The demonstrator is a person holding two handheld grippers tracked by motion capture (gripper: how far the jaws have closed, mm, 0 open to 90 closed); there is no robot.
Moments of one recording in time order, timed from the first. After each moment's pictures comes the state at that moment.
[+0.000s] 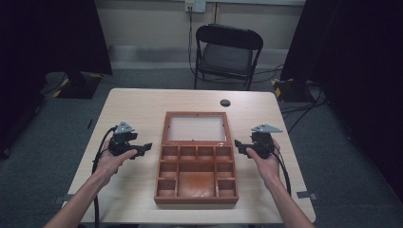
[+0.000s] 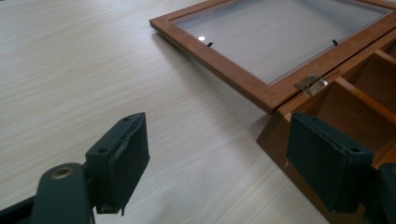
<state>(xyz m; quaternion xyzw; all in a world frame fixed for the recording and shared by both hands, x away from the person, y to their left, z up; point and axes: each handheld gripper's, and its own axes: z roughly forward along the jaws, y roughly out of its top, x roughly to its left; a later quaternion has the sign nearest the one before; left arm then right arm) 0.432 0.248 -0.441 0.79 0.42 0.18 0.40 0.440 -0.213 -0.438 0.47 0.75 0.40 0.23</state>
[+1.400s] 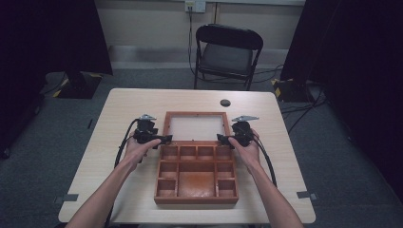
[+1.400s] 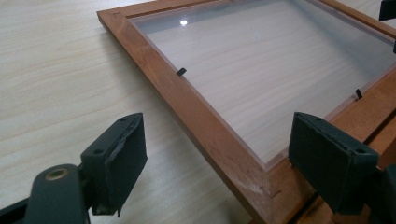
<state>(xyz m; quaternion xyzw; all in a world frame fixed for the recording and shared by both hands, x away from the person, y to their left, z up) 0.491 0.194 -0.469 0.78 0.47 0.10 0.41 0.499 -0.169 -0.469 0.47 0.78 0.39 0.16</state>
